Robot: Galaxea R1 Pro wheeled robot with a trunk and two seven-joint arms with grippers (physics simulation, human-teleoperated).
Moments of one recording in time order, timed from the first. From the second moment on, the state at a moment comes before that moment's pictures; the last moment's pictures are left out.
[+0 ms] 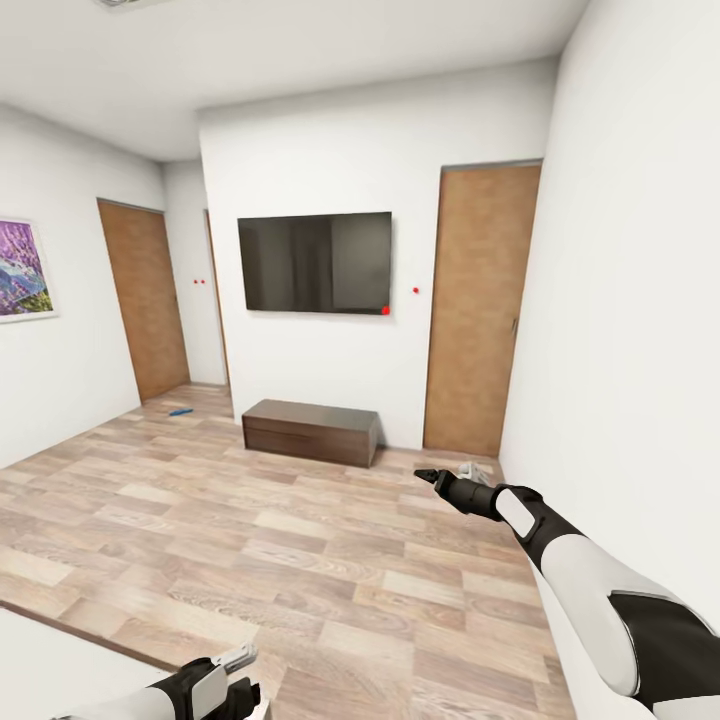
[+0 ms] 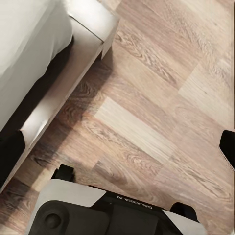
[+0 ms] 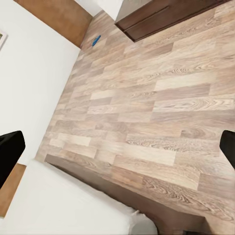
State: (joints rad) left arm -0.64 -0.01 -0.20 0.04 0.60 0.28 0.15; right arm -0.95 -0.06 -0.09 -0.25 -0.49 0.48 0.47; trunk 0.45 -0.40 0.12
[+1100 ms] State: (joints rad) left arm -0.64 -0.01 -0.20 0.04 0.60 0.28 0.15; right arm -0.95 -0.06 -0.09 -0.25 -0.49 0.48 0.47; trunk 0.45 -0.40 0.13
